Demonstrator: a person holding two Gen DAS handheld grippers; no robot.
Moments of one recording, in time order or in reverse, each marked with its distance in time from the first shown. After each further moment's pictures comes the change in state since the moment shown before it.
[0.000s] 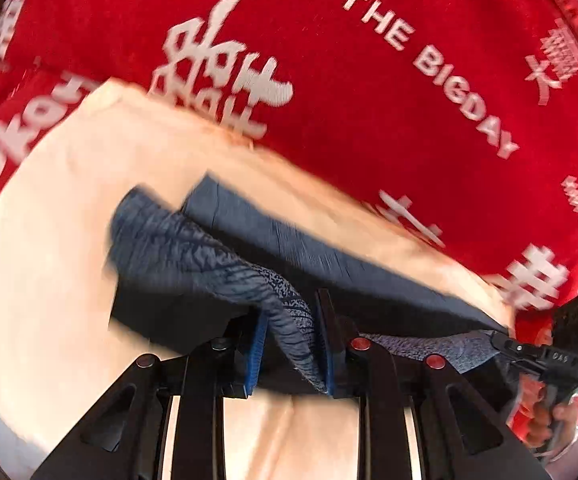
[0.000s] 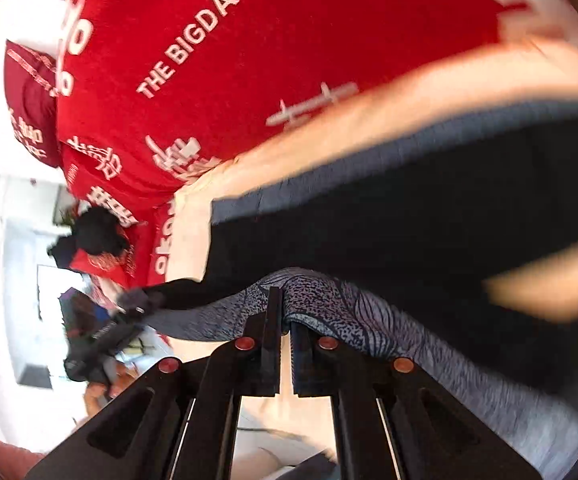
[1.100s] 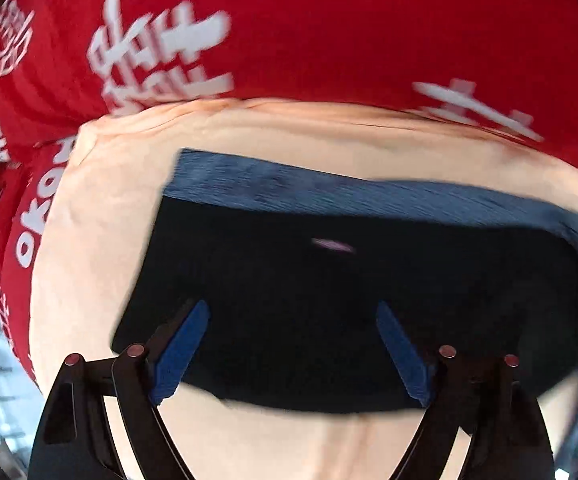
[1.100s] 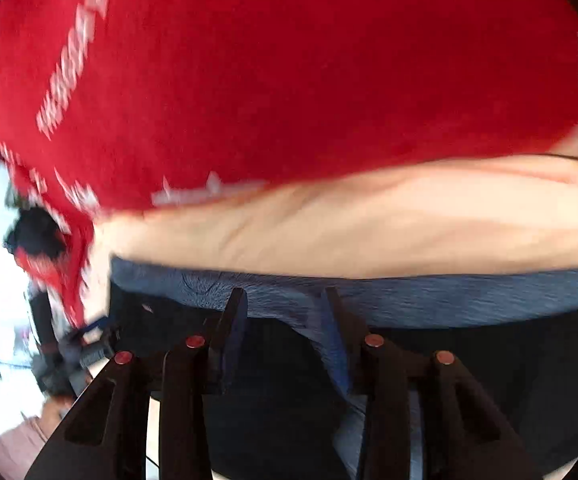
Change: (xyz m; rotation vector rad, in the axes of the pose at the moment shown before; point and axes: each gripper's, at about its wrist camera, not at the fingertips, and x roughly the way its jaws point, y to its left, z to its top) left arm 0.068 -0.087 -0.035 0.336 0.170 0.380; right arm 0.006 -0.071 0.077 -0.019 -0.069 -0.143
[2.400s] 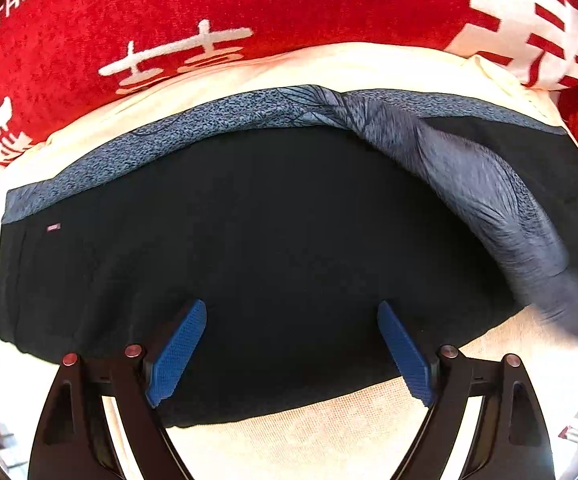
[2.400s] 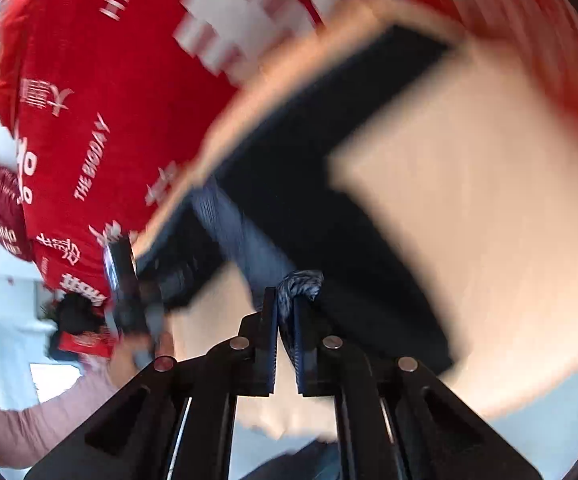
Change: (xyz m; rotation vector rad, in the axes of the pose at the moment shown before) left arm -0.002 -0.221 -0.064 0.212 0.009 -0.113; right arm -0.247 -0.167 -0.179 0.256 -0.207 -0.013
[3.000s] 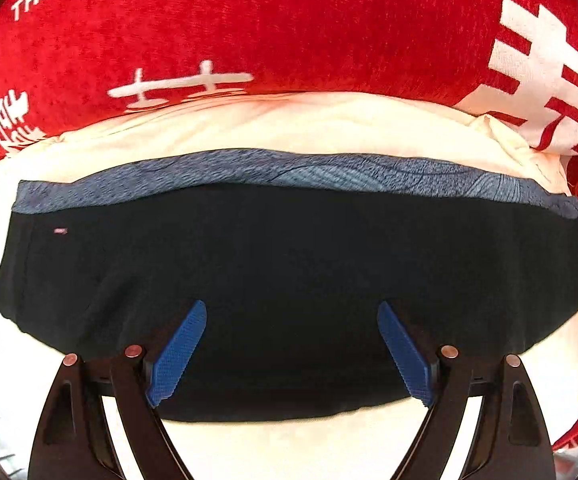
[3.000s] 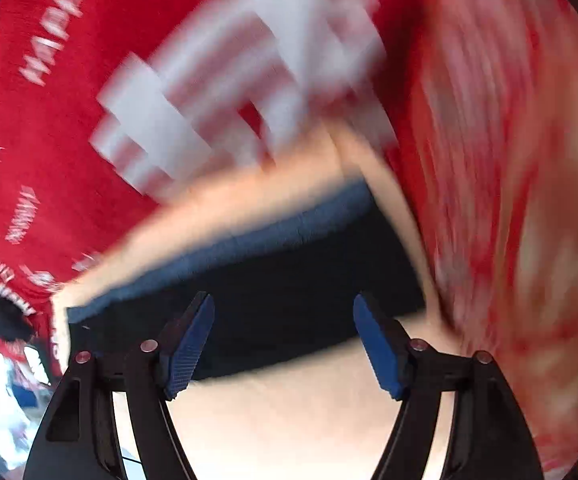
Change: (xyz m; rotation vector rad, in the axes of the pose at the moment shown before) left arm -0.025 -0.034 0.048 -0.146 -0.002 -0.005; right arm 0.045 -0.058 0.111 0.036 0.099 -0.332
